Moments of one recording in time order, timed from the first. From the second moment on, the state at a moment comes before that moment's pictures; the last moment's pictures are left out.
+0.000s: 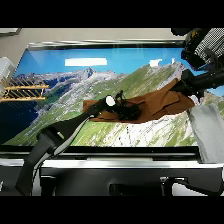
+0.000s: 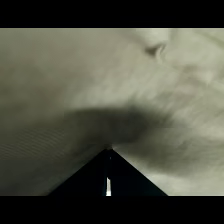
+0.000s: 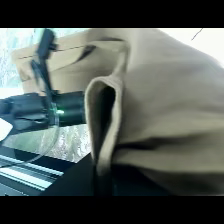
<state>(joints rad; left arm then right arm) -0.70 -2.19 1.89 0.69 -0.85 -1.90 -0.28 -1.41 1.63 -0.91 1.61 1.60</state>
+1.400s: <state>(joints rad) -0.01 -1.43 1.96 1.37 -1.63 -1.75 0.42 -1.67 1.64 -0.88 1.16 1.68</state>
